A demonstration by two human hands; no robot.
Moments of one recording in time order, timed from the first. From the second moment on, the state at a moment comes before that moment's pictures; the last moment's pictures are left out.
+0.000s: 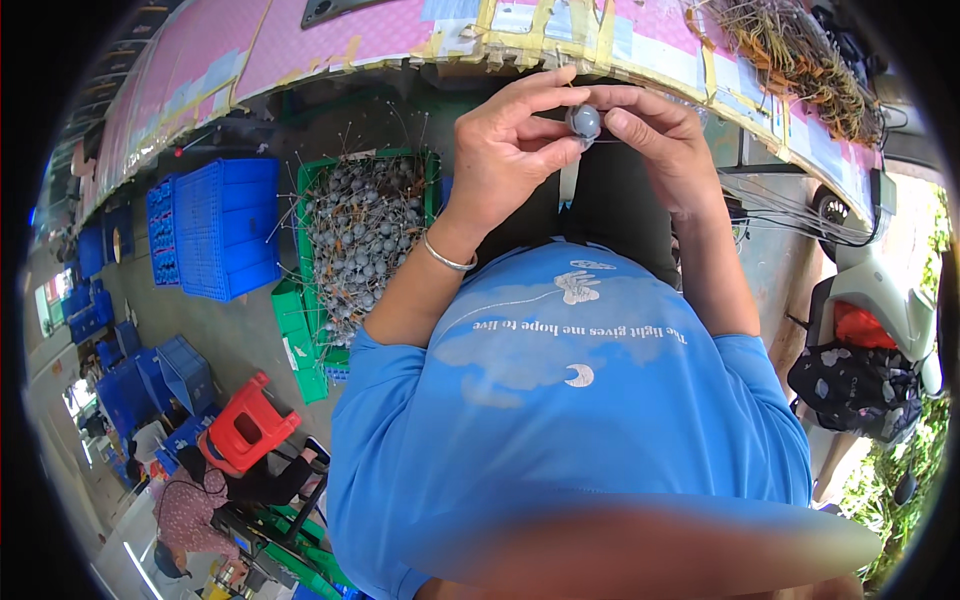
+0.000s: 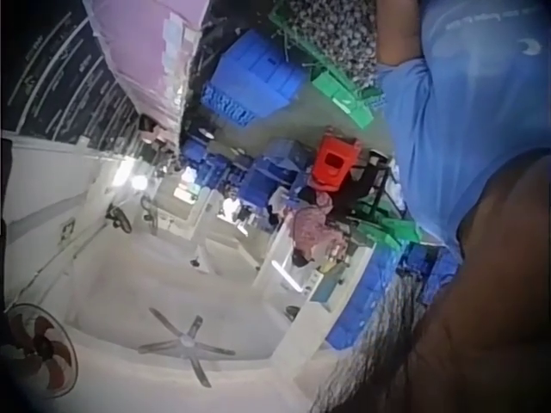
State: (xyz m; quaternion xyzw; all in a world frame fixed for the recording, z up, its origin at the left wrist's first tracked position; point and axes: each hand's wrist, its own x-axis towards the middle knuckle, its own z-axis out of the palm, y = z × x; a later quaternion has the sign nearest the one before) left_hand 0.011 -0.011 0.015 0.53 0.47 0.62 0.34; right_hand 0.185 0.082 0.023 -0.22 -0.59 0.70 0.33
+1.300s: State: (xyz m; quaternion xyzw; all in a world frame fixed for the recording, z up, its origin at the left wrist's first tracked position) left_hand 0.001 -0.040 0.027 0.60 0.52 0.57 0.19; right_hand 0.177 0.077 0.021 -0.09 -0.64 0.70 0.32
